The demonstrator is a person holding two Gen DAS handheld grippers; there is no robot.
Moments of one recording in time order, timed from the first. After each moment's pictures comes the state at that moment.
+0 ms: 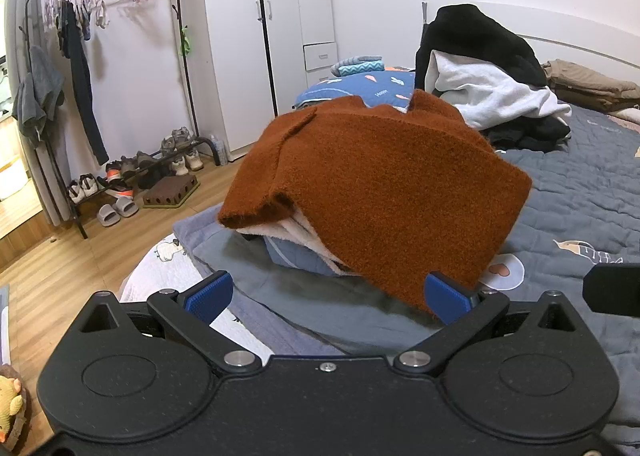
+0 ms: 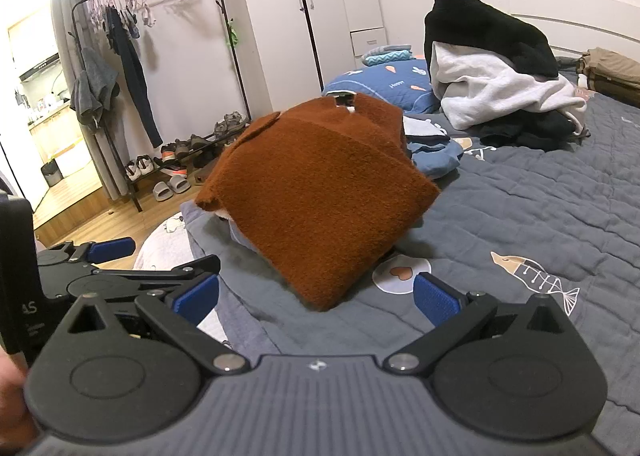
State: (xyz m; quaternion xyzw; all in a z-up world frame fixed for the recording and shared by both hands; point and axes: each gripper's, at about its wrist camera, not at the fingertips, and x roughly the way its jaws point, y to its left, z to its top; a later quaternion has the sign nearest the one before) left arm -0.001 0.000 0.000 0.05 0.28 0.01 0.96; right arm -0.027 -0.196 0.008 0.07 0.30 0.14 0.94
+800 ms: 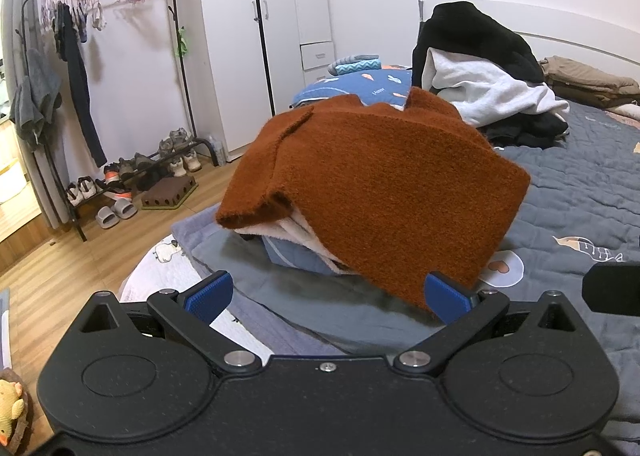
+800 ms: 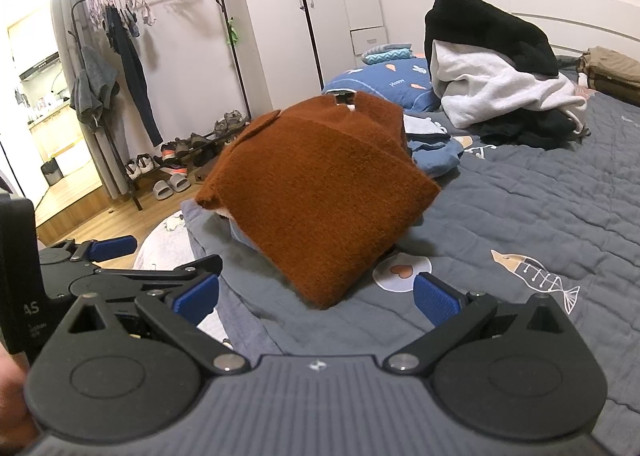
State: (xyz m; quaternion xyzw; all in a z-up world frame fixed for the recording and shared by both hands) left arm 0.001 -0.002 -0.001 0.06 0.28 0.01 0.96; right arm -0.027 -0.196 0.009 0.06 0.31 0.15 0.94
